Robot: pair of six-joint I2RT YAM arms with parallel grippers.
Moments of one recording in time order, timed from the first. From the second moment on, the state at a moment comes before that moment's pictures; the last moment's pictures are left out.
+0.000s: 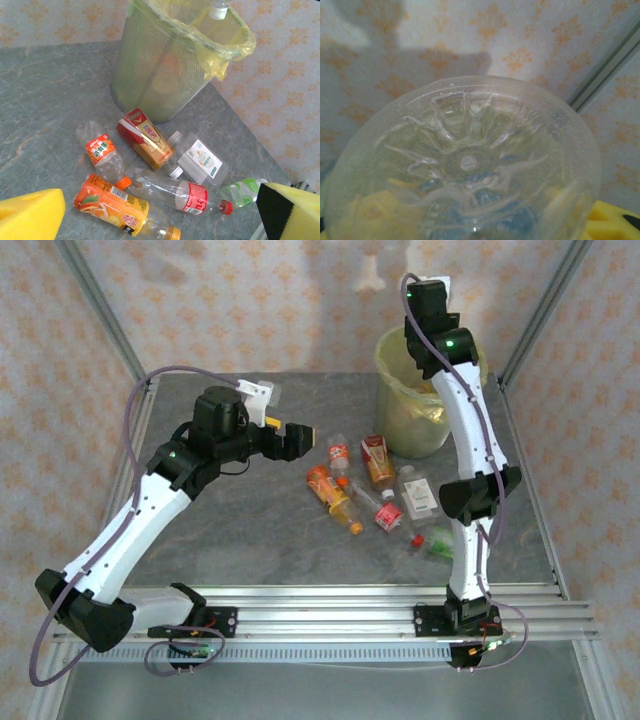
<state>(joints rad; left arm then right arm) -0.46 1.23 1.35 -0.57 0.29 -0.33 0.30 2.11 2.61 -1.01 0.62 0.04</state>
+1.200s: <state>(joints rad) -0.46 1.28 1.34 -0.57 0.29 -0.33 0.17 2.27 2.42 -0.84 0.68 -0.23</state>
